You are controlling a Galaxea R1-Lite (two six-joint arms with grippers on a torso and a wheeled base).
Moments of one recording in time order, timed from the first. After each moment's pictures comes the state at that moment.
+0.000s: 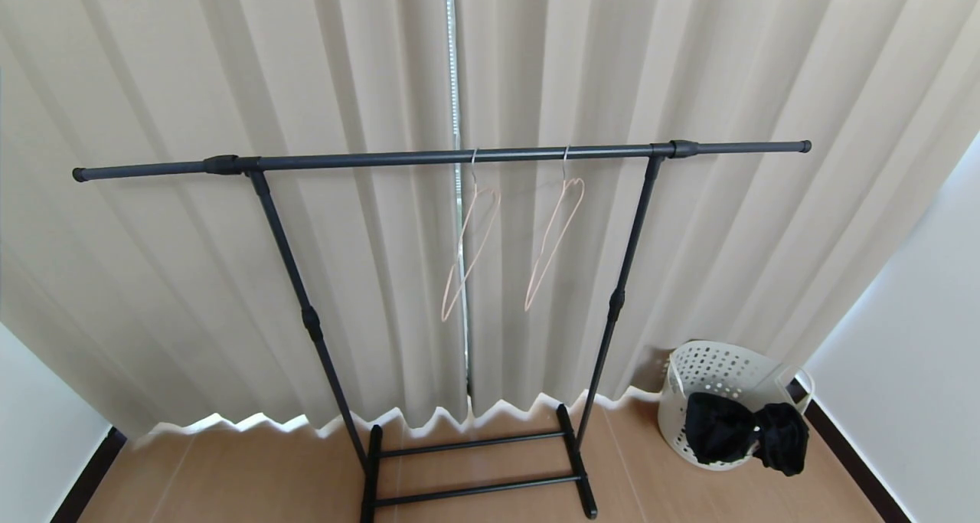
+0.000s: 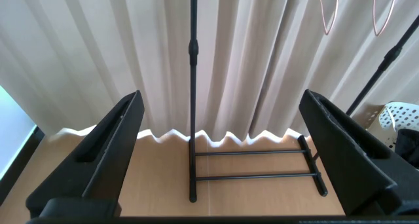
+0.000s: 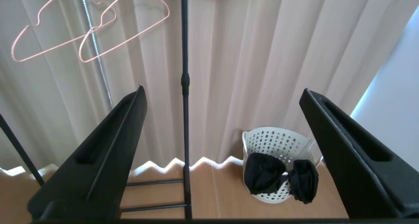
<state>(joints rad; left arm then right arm) 0.00 0.01 -0.01 0.04 0.07 -0.02 0.01 0.00 0.00 -0.11 -0.04 0.00</state>
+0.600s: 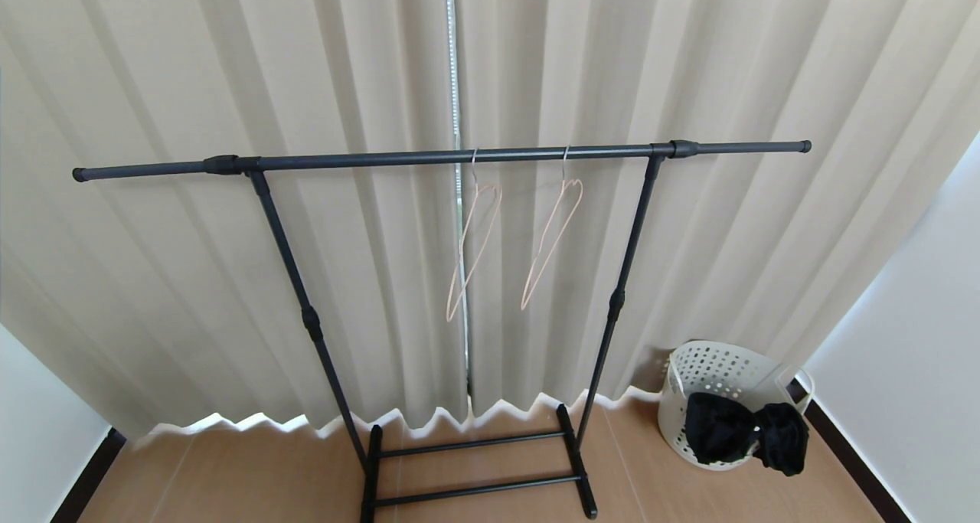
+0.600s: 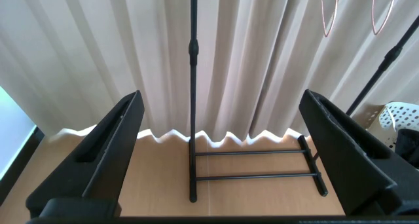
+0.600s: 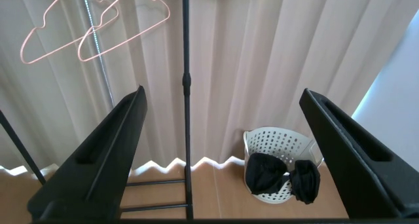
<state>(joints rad) 0.00 0.01 -0.01 0.04 0.07 -0.02 0.01 0.00 0.00 -0.11 -0.03 0.01</state>
